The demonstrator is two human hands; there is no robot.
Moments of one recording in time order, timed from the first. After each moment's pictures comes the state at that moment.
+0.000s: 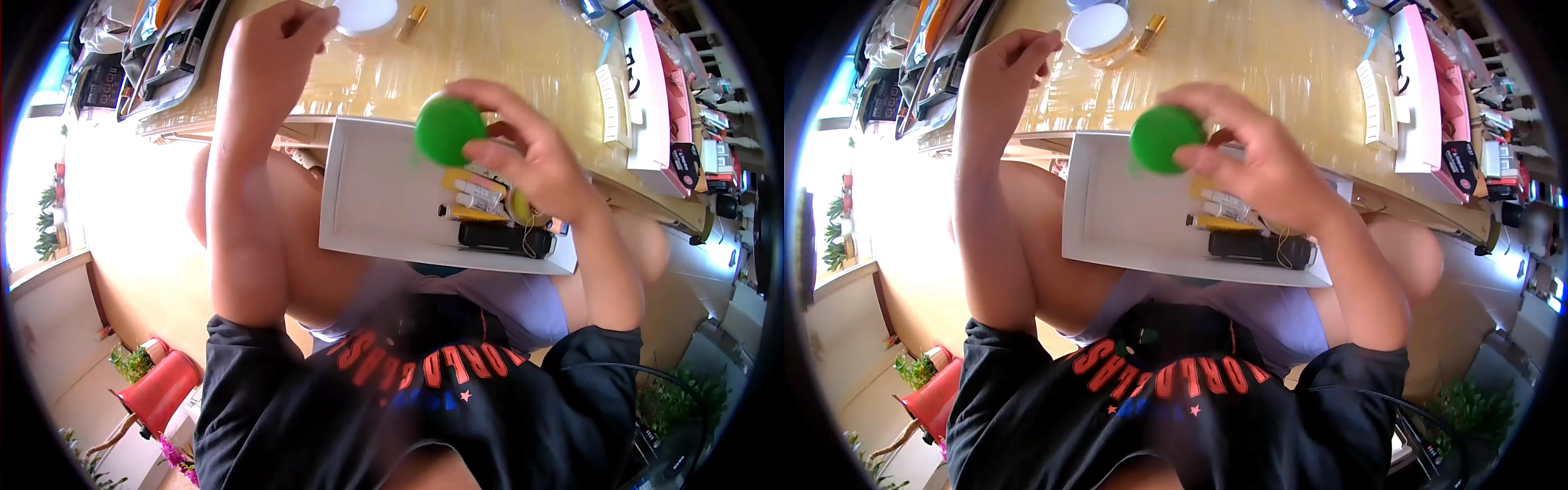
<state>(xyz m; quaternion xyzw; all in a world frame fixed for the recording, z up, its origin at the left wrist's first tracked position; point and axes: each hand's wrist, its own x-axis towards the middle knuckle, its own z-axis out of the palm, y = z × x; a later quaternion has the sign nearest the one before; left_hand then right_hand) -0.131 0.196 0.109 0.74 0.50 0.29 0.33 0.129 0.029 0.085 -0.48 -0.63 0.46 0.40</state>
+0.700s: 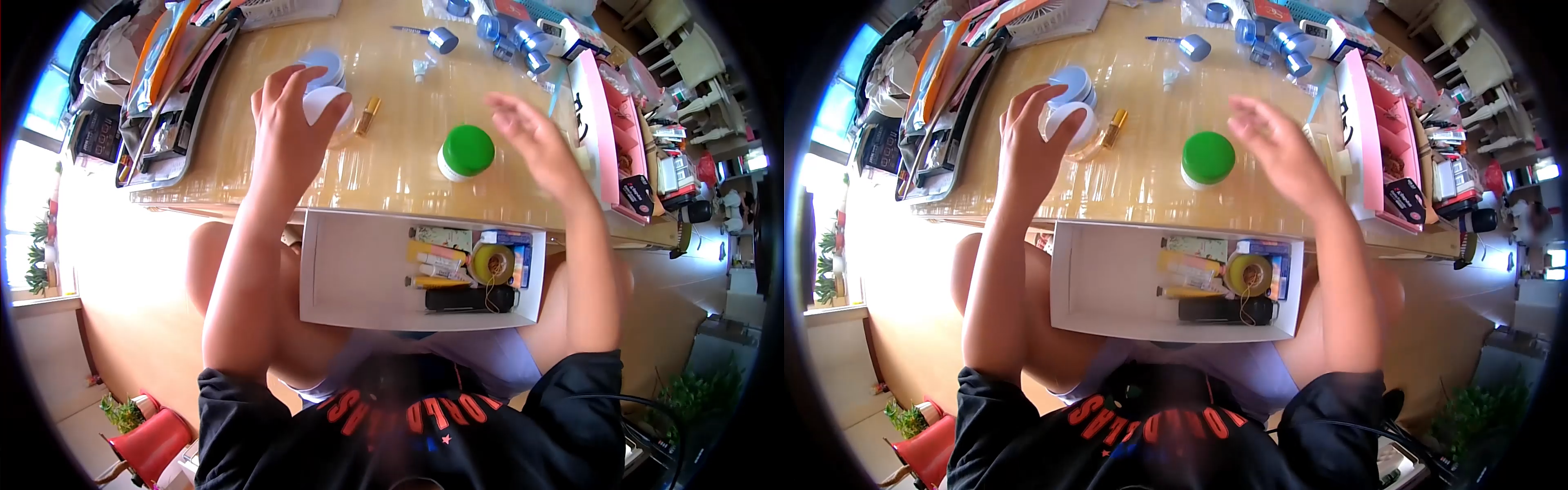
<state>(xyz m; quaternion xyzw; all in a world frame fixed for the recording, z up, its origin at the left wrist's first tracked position) -0.076 0.206 0.090 0.80 0.44 0.38 0.12 0.226 0.073 0.099 -0.64 -0.55 0.35 0.40</state>
